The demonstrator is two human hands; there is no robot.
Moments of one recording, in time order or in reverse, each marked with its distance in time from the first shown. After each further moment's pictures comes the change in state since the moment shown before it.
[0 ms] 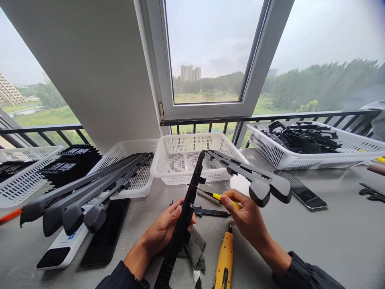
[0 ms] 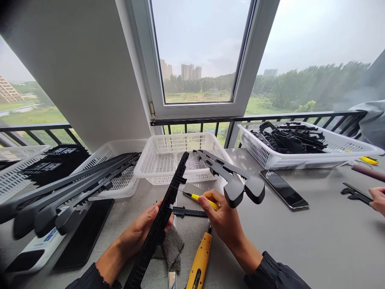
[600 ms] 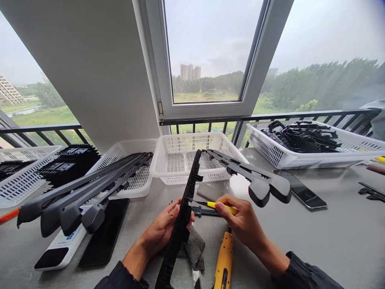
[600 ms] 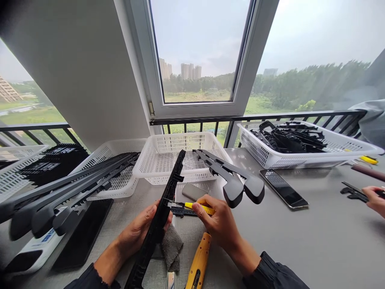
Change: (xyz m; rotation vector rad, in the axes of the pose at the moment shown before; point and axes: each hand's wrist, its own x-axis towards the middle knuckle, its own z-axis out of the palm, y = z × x) left_hand 0.000 -0.003 -0.004 -0.020 0.010 0.016; right_hand -0.005 -0.003 0.004 0.003 -0.164 -0.021
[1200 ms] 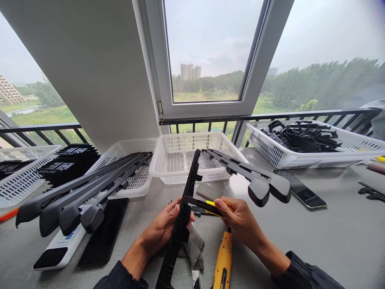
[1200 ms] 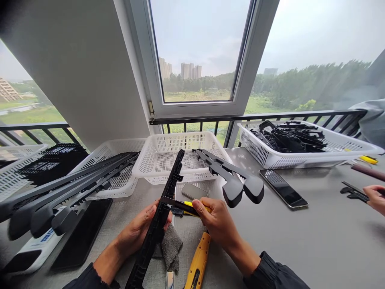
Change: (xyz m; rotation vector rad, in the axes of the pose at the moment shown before) left_hand 0.001 0.001 -0.001 0.024 -0.009 0.003; right_hand 0.002 0.008 0.005 0.102 -0.071 0.149
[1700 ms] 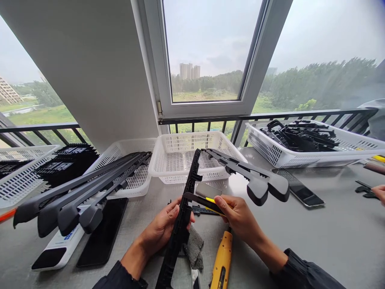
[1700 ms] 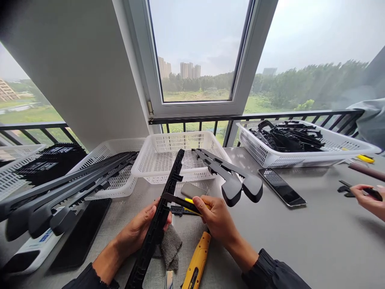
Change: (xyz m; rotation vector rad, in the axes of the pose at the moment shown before) left_hand 0.000 -0.002 -0.002 0.002 -0.008 -0.019; right_hand 0.004 0.002 -0.001 0.071 -0.014 0.056
